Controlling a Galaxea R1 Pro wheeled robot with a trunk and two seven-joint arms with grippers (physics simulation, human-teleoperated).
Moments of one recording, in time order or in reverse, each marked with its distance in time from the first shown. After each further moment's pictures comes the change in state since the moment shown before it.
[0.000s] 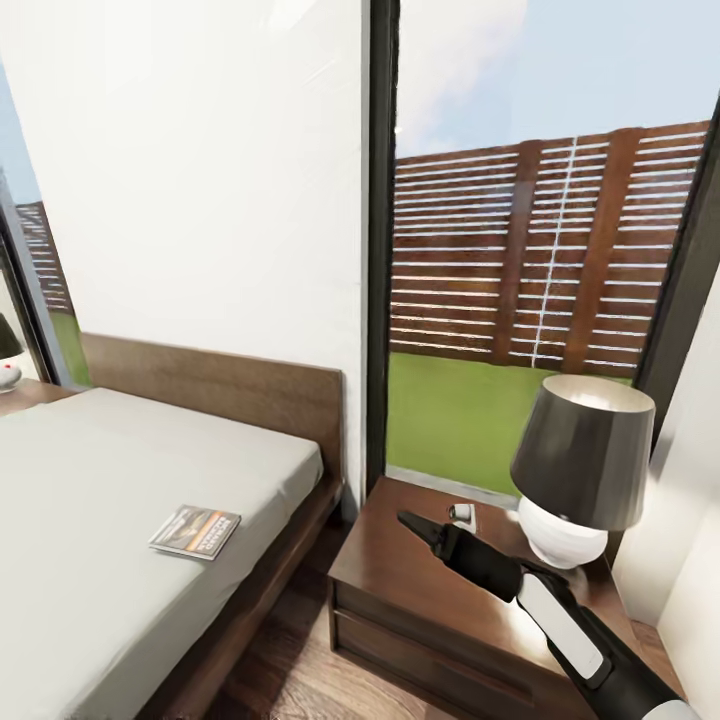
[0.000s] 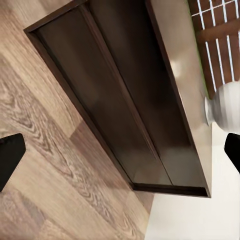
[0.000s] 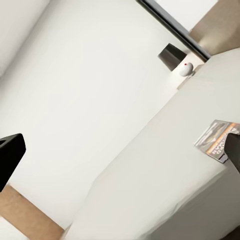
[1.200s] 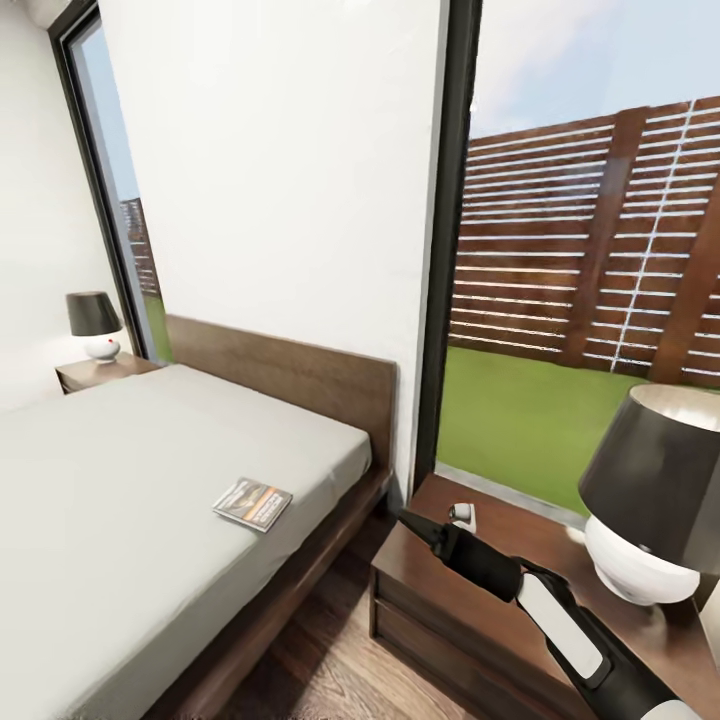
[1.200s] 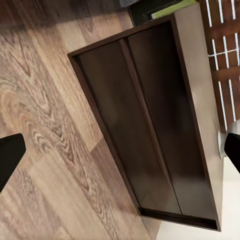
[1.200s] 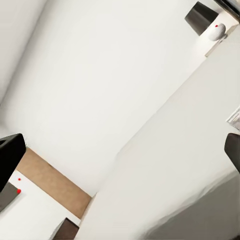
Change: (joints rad) left arm 0.001 -0.005 -0.001 0.000 0.001 -0.014 0.008; right arm 0.000 0.002 -0.001 0.000 -0.002 -0.001 0.001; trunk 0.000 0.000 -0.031
